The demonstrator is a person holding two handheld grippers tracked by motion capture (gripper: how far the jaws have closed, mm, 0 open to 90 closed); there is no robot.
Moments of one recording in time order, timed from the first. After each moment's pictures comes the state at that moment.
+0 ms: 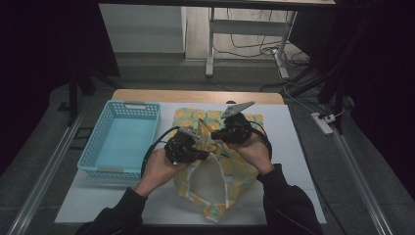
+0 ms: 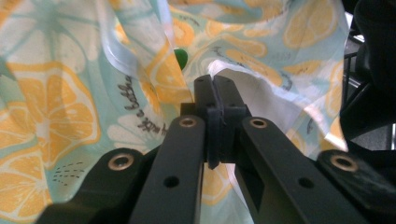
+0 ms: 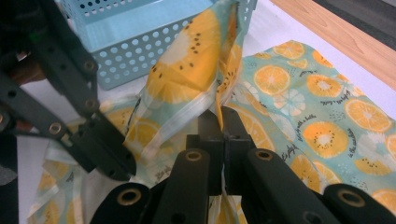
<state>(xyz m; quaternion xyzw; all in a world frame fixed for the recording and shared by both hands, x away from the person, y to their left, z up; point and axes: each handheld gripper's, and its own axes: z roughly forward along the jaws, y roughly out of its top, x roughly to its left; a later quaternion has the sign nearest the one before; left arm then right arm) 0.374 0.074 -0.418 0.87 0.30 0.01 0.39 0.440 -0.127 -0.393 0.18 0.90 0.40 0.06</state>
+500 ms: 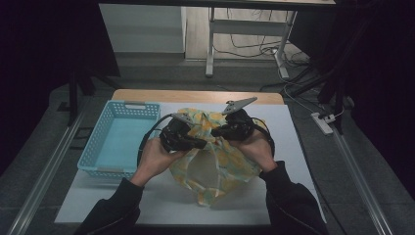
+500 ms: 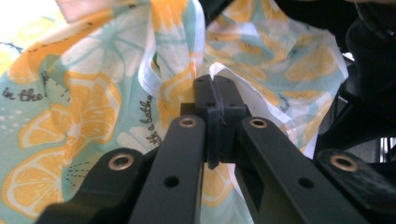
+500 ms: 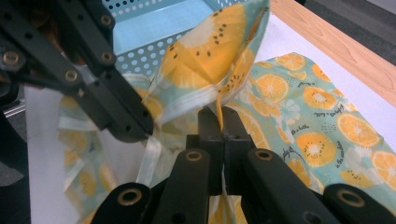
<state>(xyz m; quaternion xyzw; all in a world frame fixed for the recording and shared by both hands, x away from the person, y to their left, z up) 0.388 0.089 -0.389 0.86 0.30 0.00 0.41 0.438 -0.128 -0.374 0.18 0.90 0.40 0.06</state>
